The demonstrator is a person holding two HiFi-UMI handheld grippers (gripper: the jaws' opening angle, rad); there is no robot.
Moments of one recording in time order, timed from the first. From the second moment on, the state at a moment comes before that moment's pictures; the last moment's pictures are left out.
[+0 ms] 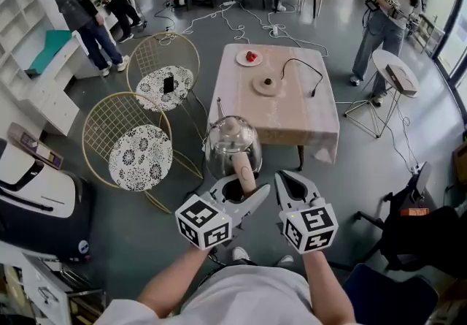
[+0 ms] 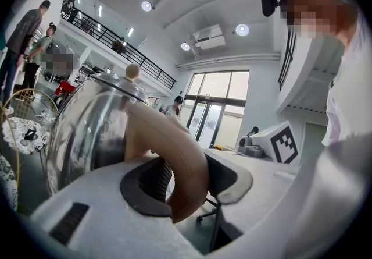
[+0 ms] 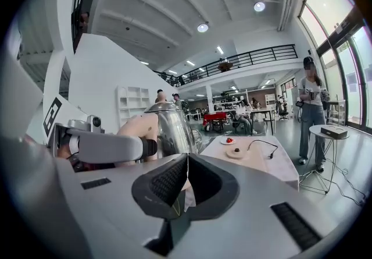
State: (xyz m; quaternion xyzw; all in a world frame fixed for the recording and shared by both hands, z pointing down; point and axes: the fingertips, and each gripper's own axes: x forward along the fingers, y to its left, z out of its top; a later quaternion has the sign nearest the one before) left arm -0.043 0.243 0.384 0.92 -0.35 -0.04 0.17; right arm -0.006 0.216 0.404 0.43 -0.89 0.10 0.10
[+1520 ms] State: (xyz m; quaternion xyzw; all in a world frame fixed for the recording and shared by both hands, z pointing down) left arm 0.019 0.060 0.397 0.90 -0.41 -0.03 0.18; right arm 0.055 0.024 0.420 0.37 -0.92 0.11 0.10
